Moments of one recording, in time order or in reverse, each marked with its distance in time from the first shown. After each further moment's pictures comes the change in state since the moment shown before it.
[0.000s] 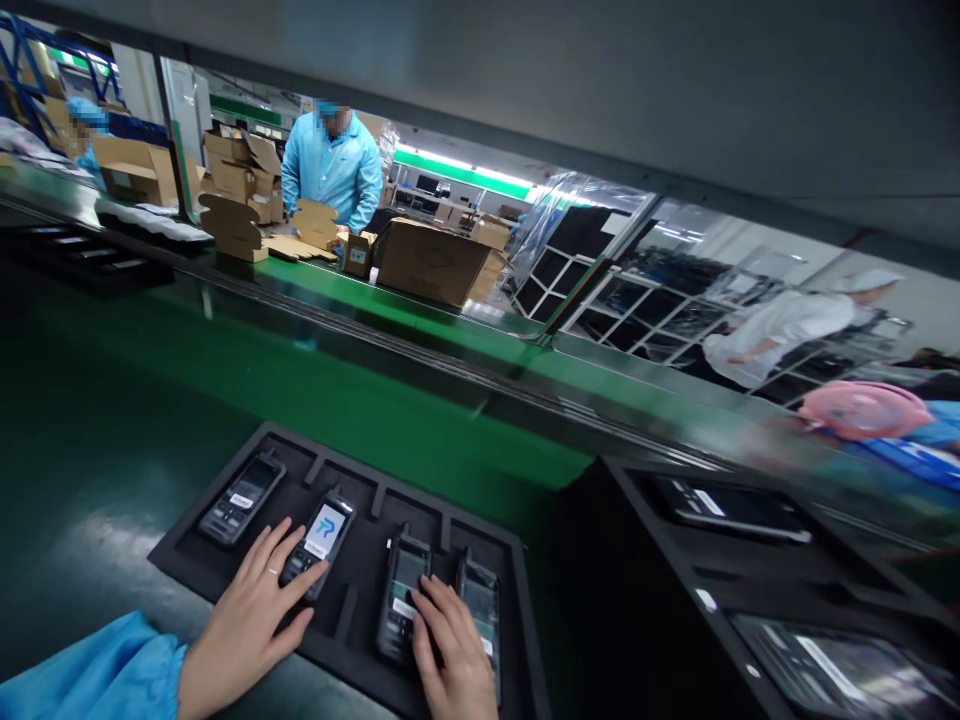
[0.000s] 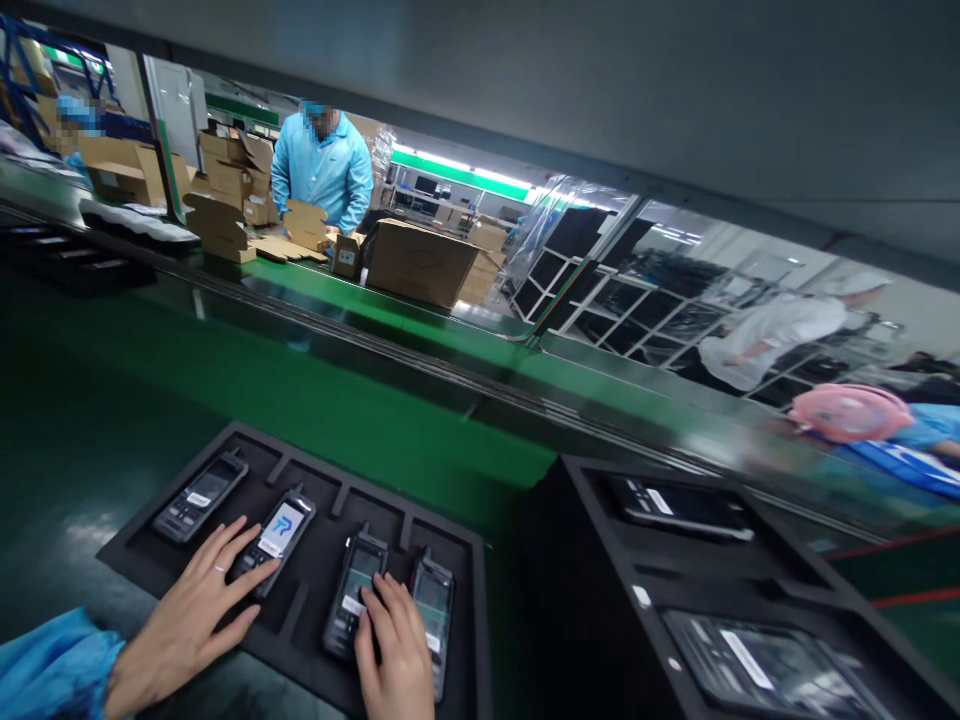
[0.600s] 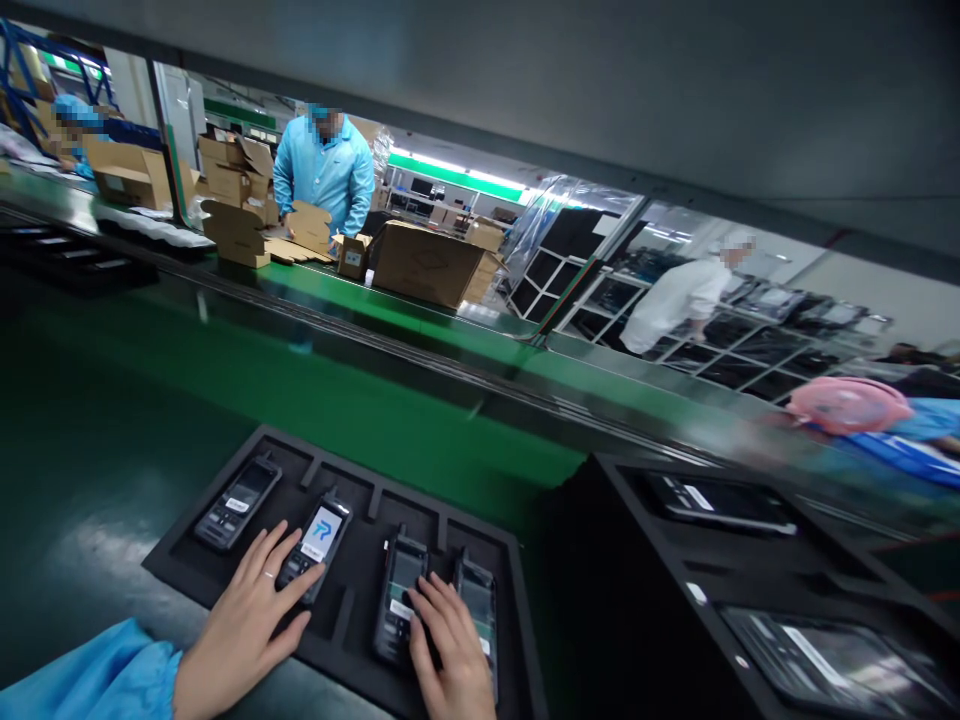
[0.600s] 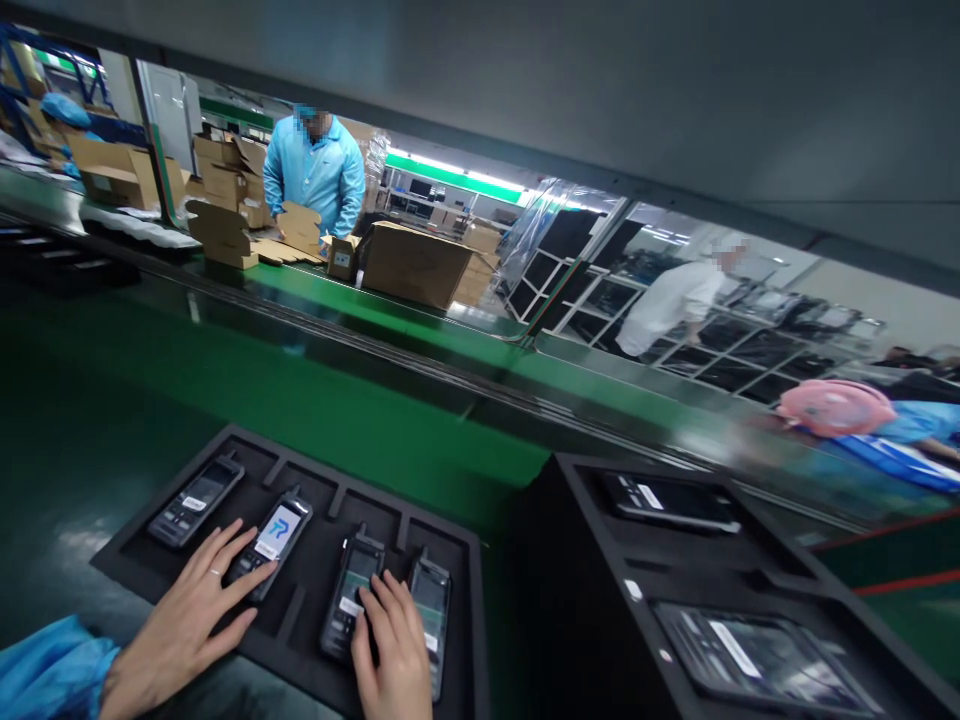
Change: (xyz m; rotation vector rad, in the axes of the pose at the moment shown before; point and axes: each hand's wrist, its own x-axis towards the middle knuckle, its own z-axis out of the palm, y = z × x) left_hand 0.000 -0.002 0.003 -0.023 0.019 -0.005; right_hand -0.001 0.001 0.000 -0.011 -0.001 -0.007
